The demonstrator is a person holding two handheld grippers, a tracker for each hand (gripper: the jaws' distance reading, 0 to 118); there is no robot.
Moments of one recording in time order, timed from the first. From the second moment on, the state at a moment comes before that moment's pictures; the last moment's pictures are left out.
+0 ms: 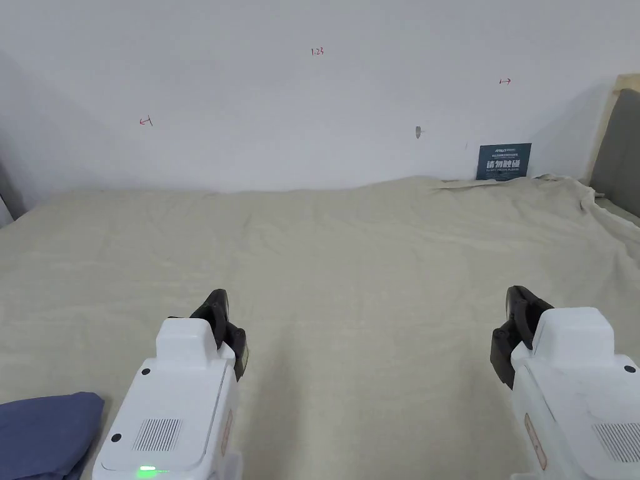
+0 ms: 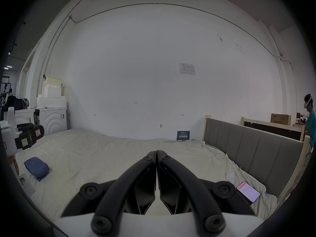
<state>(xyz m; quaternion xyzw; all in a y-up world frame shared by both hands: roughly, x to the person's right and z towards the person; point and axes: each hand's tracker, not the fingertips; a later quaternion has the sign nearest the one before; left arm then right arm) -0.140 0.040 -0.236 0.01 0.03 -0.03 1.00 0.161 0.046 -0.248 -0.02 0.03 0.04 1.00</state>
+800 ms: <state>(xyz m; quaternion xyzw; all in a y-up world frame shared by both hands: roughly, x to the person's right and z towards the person) -0.140 0.038 -0.234 0.01 0.03 -0.05 1.00 0.161 0.046 -0.247 -0.02 0.03 0.04 1.00</state>
